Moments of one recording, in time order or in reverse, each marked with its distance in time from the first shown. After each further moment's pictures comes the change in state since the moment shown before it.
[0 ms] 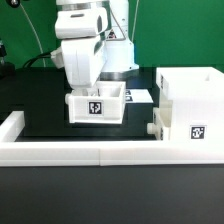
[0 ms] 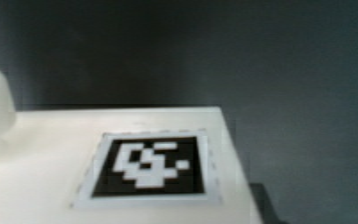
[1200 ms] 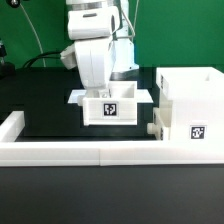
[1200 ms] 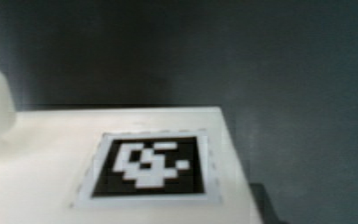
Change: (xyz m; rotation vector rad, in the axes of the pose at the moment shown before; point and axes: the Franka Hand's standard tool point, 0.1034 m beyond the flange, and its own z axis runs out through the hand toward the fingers) arm 0.021 0.010 -0.001 0.018 0.017 -0.024
